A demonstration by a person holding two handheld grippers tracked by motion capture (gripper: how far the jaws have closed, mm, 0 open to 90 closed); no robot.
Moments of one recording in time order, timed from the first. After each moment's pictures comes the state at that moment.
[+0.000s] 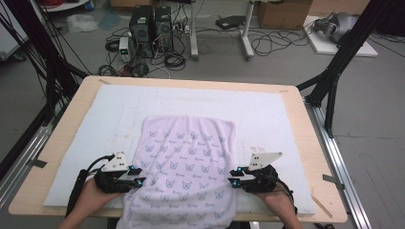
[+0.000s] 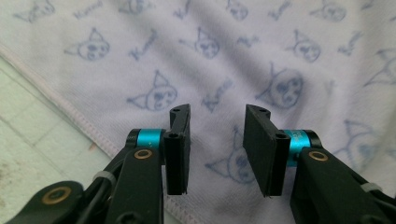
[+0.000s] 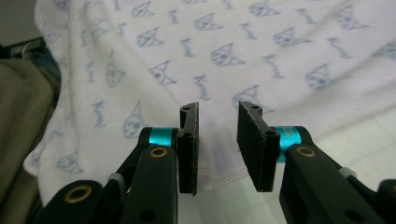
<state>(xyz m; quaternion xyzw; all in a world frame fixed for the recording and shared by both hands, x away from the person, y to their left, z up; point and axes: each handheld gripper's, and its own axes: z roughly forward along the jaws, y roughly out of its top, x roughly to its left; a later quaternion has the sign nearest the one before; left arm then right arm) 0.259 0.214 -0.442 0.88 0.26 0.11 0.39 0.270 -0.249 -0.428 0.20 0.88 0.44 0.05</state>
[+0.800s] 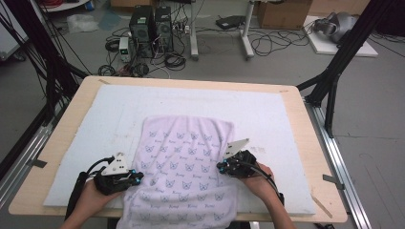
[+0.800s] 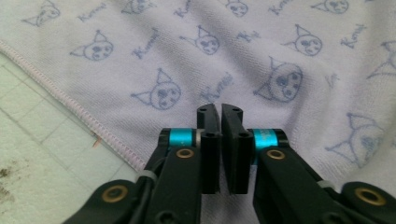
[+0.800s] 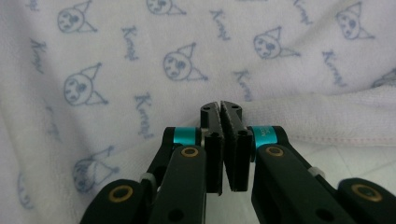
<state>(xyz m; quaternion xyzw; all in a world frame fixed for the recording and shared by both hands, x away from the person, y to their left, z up) 0.253 0.216 -0.441 0.88 0.25 0.12 0.39 0.312 -0.193 -0.429 0.17 0.93 0.33 0.08</state>
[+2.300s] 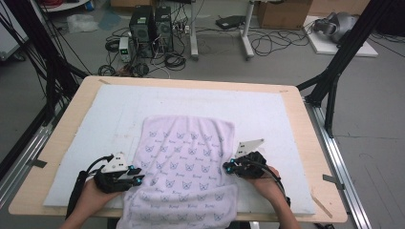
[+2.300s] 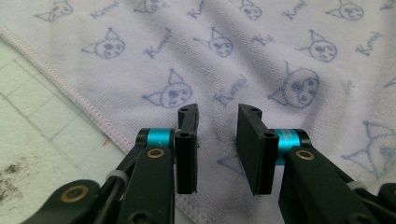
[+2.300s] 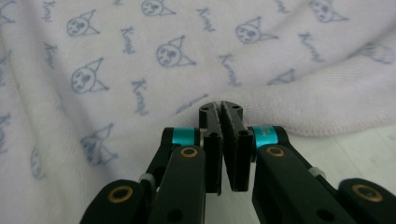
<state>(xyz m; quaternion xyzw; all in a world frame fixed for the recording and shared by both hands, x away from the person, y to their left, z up) 0.259 0.217 -0.443 0.87 0.27 0.12 0.39 0.309 -0.225 -0.431 0.20 0.91 0.37 0.07</state>
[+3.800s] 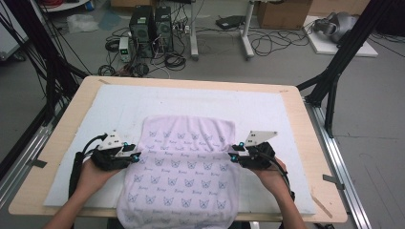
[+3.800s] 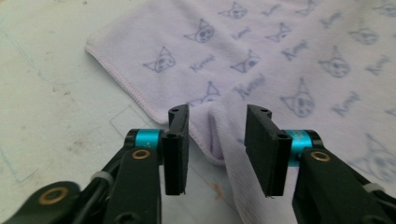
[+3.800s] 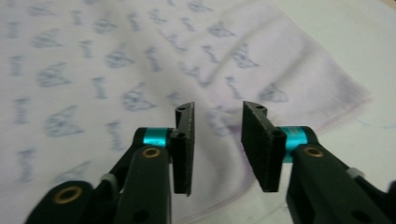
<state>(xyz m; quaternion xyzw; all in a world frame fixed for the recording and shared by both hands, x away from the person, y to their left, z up) 0.294 0.232 -0.413 0.84 0.30 0.19 0.41 0.311 -0.237 -0.401 0.23 0.88 0.40 0.14</state>
